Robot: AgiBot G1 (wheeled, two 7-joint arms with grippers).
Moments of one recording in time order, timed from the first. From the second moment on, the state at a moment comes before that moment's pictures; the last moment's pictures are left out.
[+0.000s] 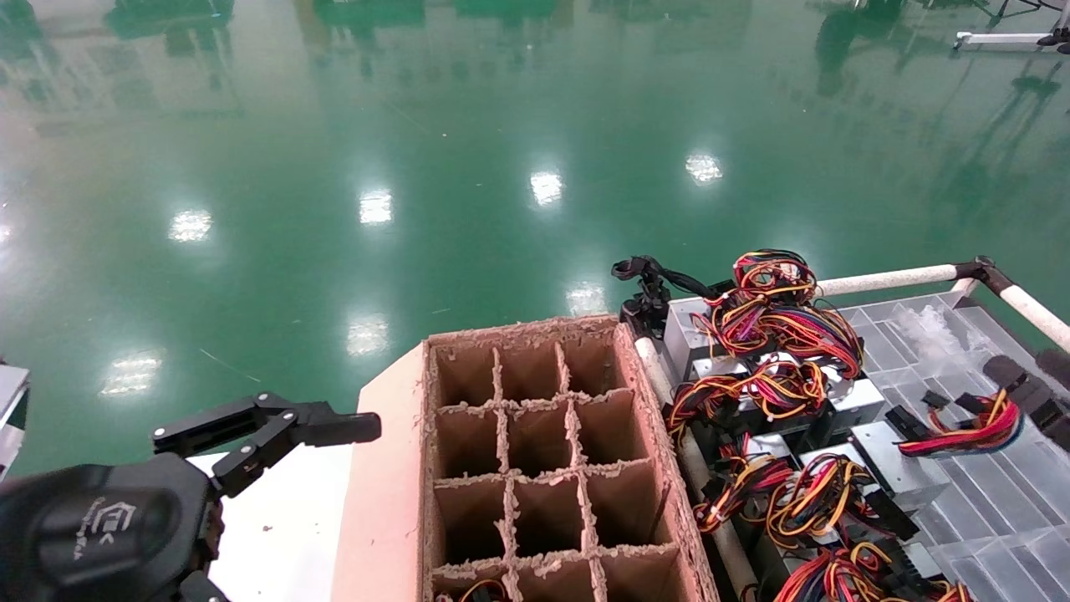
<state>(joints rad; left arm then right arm) -1.10 0.58 0.37 -1.26 0.66 1.46 -0.14 0.95 -0.61 -0.55 0.16 -0.01 -1.47 -0.30</state>
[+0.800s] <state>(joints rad) -1.10 0.57 0.37 -1.26 0.66 1.46 -0.14 0.96 -0.58 -0.49 0.49 -0.19 -1.49 -0.17</state>
